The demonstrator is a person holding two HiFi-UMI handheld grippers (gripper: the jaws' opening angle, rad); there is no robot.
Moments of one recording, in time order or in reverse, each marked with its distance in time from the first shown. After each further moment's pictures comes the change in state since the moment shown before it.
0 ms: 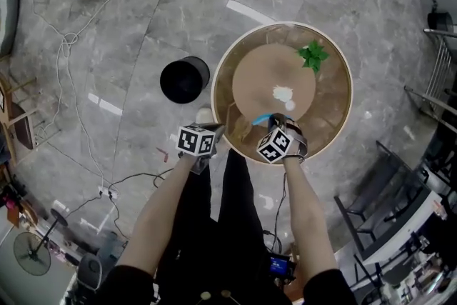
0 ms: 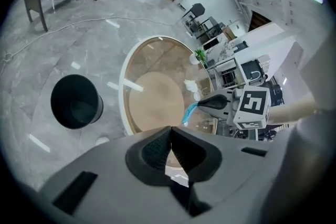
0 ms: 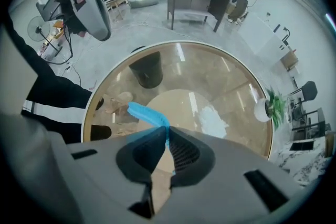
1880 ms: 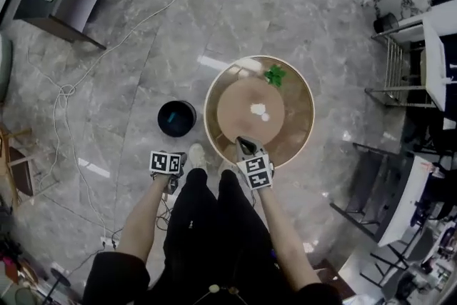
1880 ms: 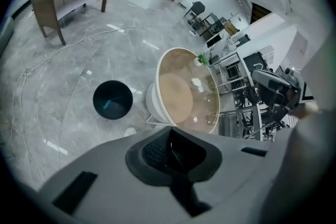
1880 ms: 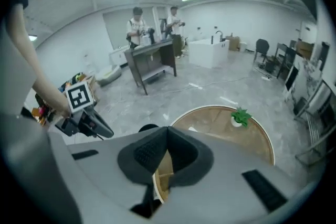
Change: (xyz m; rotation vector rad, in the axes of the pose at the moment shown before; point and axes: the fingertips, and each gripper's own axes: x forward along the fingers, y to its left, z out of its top) left arm -0.146 0.065 -0.037 0.061 0.022 0.108; right arm -0.222 0.032 0.141 0.644 -0.540 -0.071
